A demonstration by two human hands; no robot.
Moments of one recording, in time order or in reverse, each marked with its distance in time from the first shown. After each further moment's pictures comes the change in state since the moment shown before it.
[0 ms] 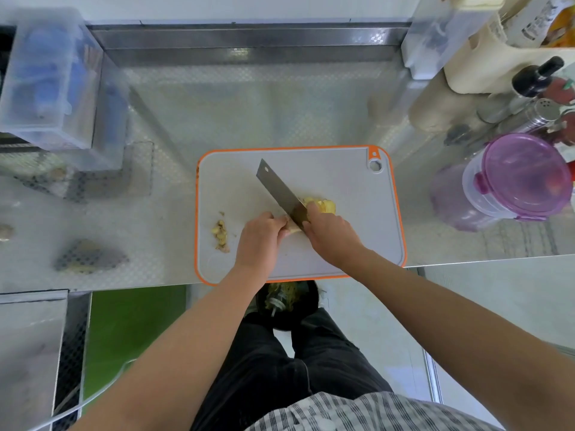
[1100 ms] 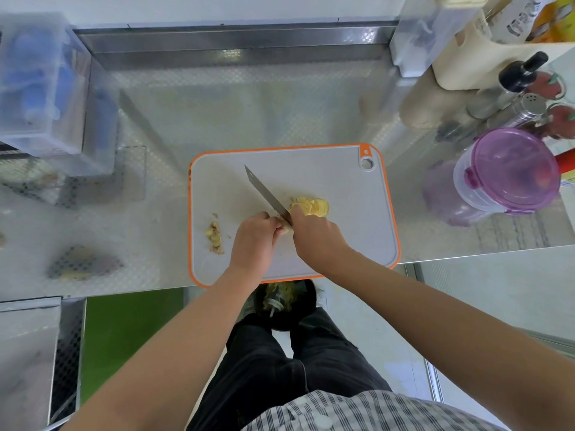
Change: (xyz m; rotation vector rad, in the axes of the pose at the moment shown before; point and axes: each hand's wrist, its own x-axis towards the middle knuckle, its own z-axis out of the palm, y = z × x) left_hand 0.004 -0.003 0.004 0.007 0.035 0.034; right_hand -0.007 -0.019 -0.003 -0.093 0.004 -0.011
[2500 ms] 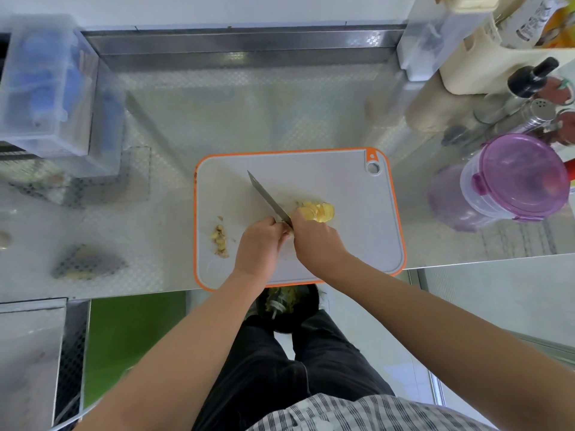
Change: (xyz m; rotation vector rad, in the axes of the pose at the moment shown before) left_hand -0.001 -0.001 -0.001 -0.021 0.006 0.034; right_hand 0.007 -0.007 0.006 0.019 -0.019 0.013
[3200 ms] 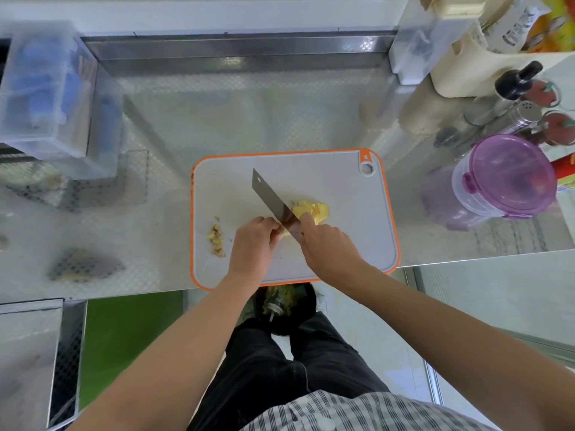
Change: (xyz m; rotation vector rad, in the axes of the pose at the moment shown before) left_hand -0.005 0.004 -0.003 -0.062 0.040 -0.121; right_hand -0.029 0.015 -0.011 -0.051 0.034 -0.031
